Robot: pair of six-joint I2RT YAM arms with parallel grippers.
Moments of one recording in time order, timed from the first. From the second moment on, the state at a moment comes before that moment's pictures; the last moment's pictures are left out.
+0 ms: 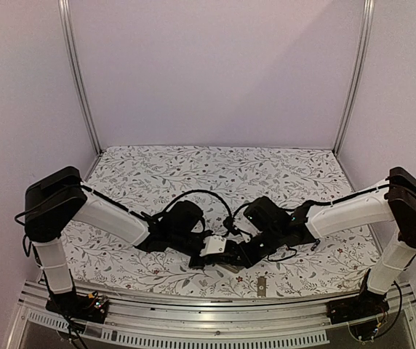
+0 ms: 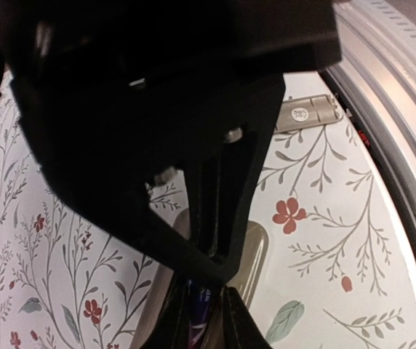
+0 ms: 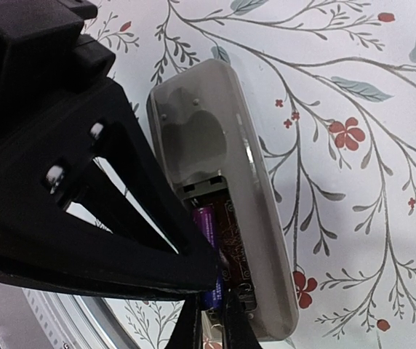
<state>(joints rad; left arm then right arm) -1.02 1.89 0.87 0.29 0.45 0.67 1.01 1.70 0.87 -0.15 -0.27 0.41</state>
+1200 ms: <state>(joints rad) -1.02 1.90 0.96 0.14 0.43 0.75 1.01 1.68 0.84 -0.12 -0.25 0.41</state>
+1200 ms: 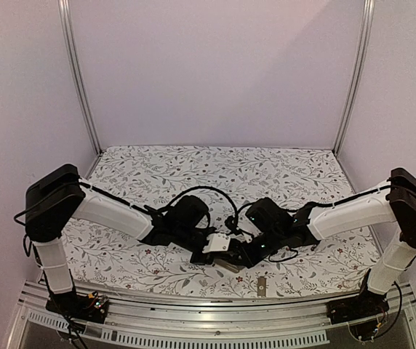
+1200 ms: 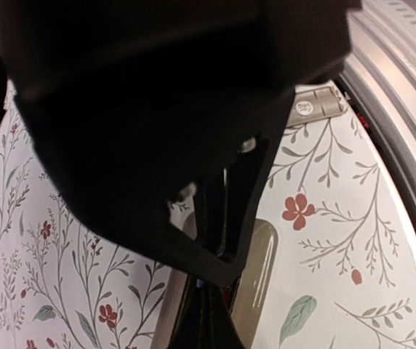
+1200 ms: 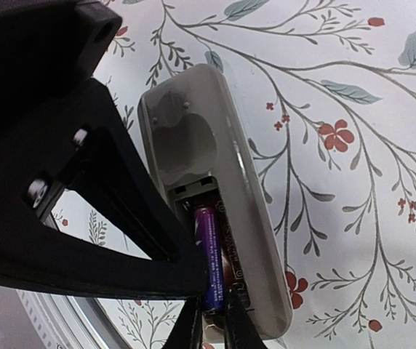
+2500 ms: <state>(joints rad) -1.01 1.66 0.93 0.06 0.40 0.71 0.96 1.57 0.84 -0.13 -0.25 0.30</state>
